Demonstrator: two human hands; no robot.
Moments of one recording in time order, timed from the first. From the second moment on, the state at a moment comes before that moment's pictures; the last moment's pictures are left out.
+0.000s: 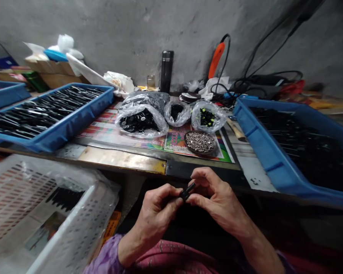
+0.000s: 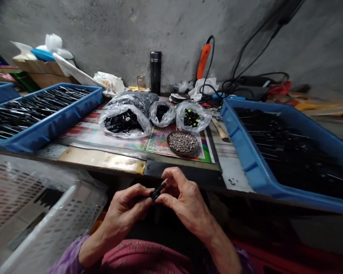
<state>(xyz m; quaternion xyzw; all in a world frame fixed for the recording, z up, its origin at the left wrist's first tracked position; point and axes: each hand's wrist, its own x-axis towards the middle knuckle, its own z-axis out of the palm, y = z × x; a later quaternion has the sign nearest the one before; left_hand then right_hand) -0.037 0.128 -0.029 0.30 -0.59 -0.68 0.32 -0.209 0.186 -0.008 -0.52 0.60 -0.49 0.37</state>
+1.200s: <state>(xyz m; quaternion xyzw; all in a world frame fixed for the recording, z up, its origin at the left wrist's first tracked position) -0.041 0.119 -0.048 0.30 -0.78 -0.40 0.38 -0.217 0.172 -0.029 -0.80 0.51 -0.27 -0.18</state>
